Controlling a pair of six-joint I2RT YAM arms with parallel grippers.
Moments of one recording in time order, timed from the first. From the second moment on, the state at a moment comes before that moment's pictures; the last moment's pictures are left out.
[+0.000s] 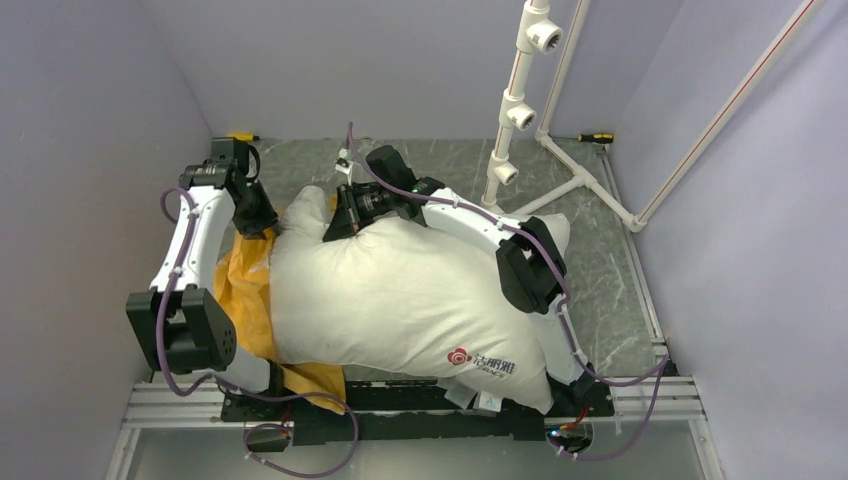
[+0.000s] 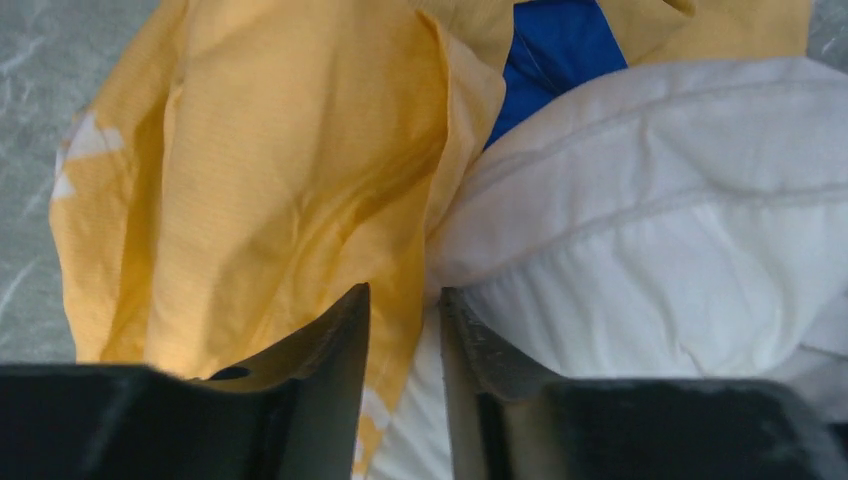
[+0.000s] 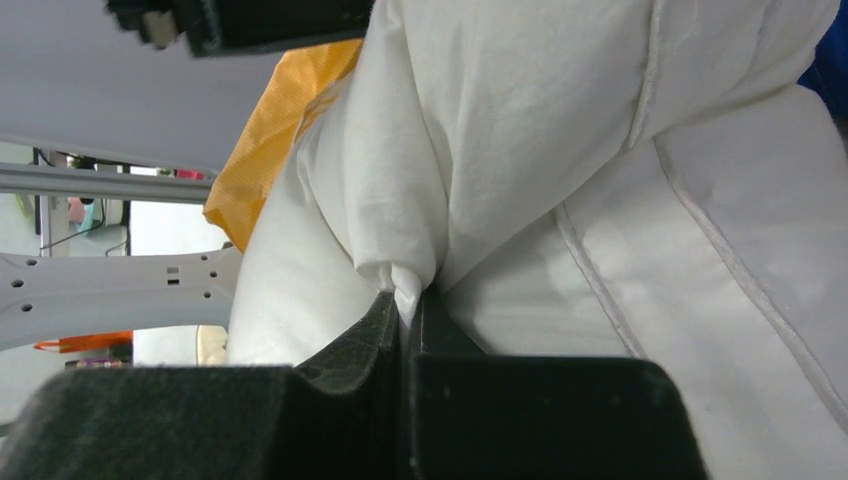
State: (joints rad) left arm 0.07 1.47 1.43 -1.09 -0.02 -0.42; right arm 0.80 2.18 1.87 -0.23 -0.81 0.60
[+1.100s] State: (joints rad) left arm -0.12 1.47 1.84 -0.85 0.19 -0.45; right arm 0.74 2.11 1.93 -0.13 -0.95 0.66
